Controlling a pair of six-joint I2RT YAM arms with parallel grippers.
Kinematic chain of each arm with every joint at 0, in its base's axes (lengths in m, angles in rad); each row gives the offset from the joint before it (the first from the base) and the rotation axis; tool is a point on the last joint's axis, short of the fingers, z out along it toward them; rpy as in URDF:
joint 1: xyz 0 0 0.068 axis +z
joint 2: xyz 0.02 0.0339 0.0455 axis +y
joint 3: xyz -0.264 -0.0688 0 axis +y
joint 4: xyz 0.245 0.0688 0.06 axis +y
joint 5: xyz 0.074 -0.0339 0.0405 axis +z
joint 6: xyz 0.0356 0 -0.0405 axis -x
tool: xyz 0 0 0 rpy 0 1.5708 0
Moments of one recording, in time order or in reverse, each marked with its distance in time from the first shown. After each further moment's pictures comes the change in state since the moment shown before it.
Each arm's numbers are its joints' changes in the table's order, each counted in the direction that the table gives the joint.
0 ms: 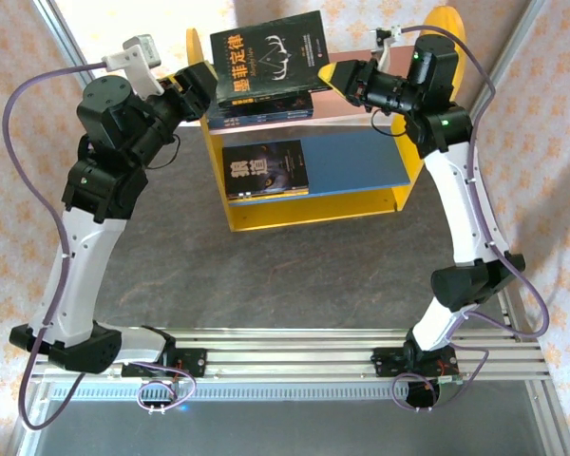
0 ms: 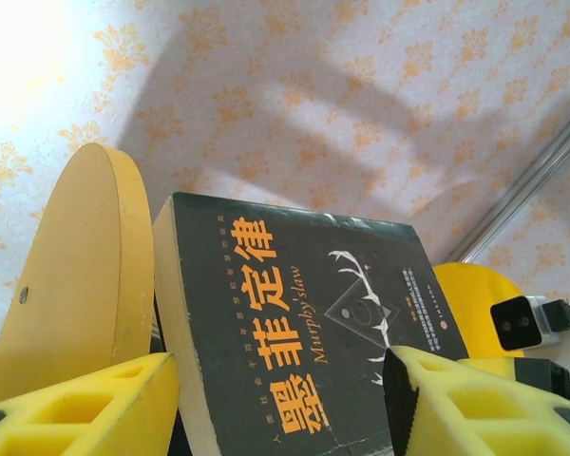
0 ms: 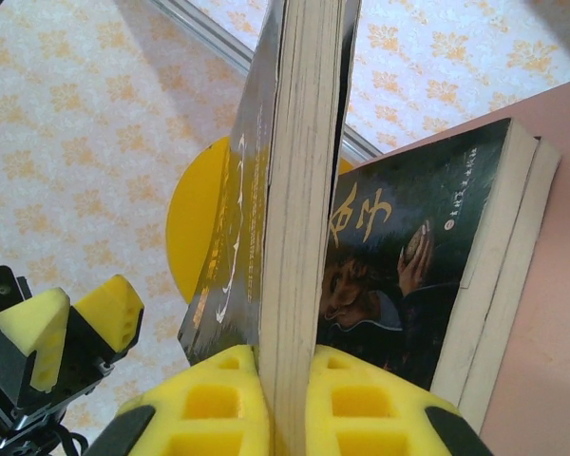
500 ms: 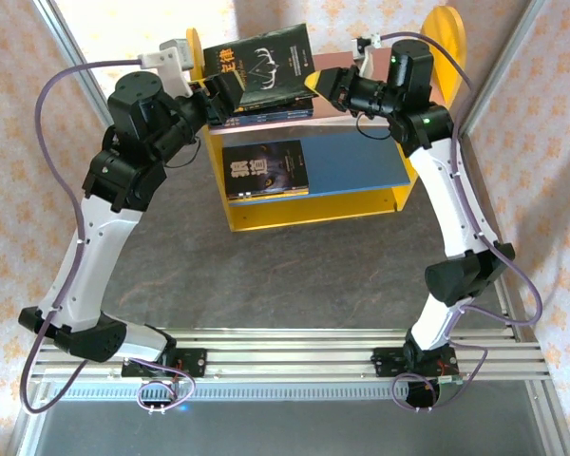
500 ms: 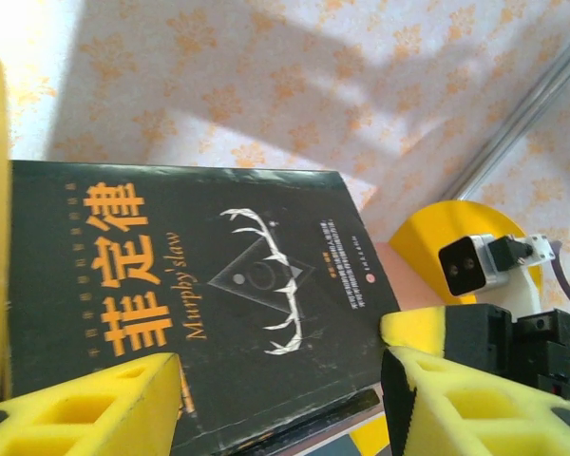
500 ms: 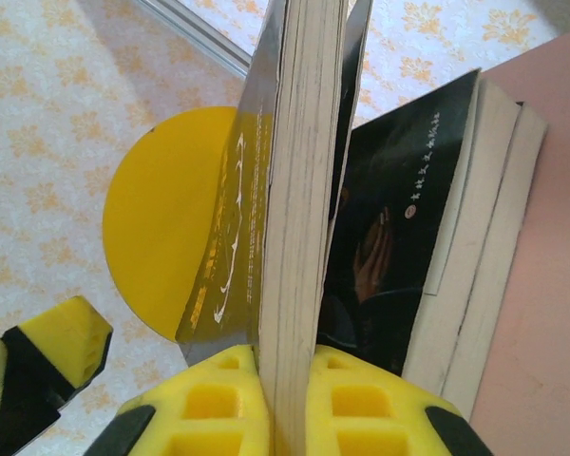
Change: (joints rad) left arm -0.082 0.072 -0.040 0.042 -0.015 -0.045; right arm 0.052 0.050 0.000 0.022 -0.063 0.033
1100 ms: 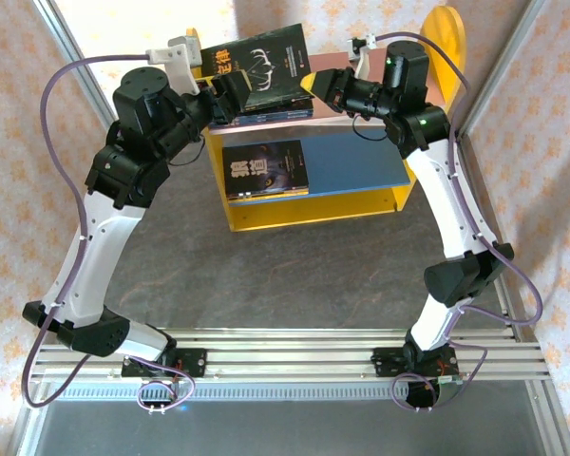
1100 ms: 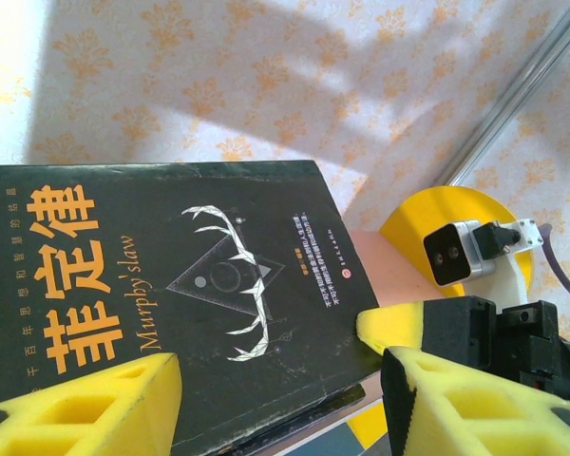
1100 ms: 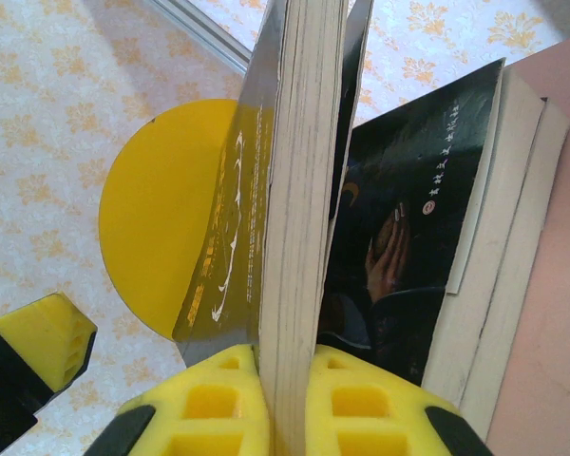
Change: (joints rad) left arm -0.027 0.033 -0.060 0.039 0.001 -0.032; right arm 0.023 -0.001 0.002 0.000 -0.025 0.029
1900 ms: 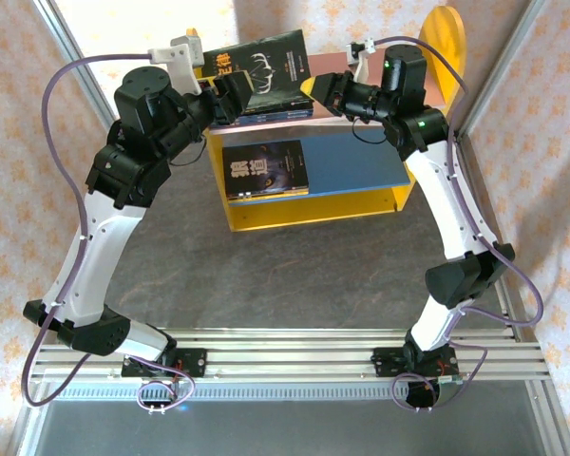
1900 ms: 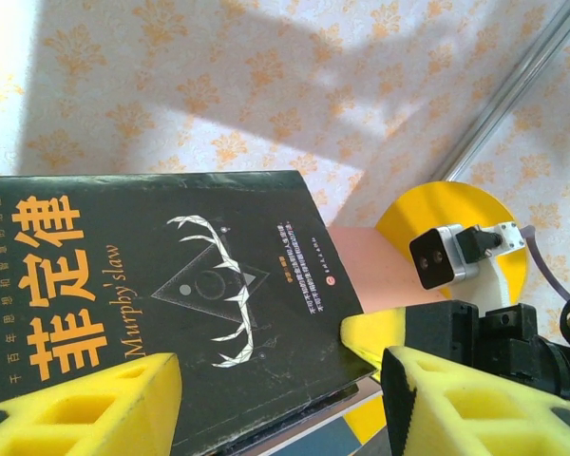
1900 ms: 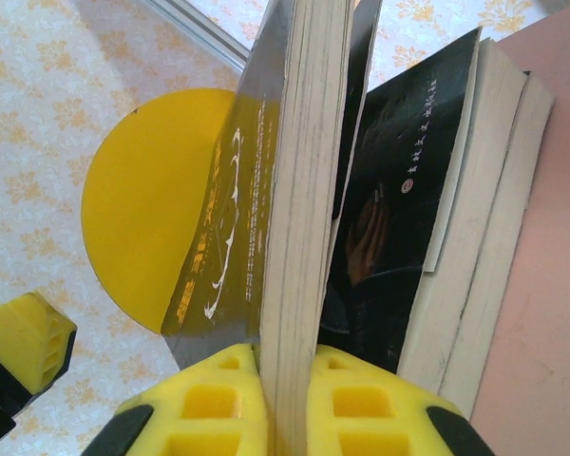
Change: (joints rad) left arm -0.011 0.007 -0.018 0.015 0.004 -0.003; right arm 0.002 -0.013 0.038 0.000 -0.005 0.001
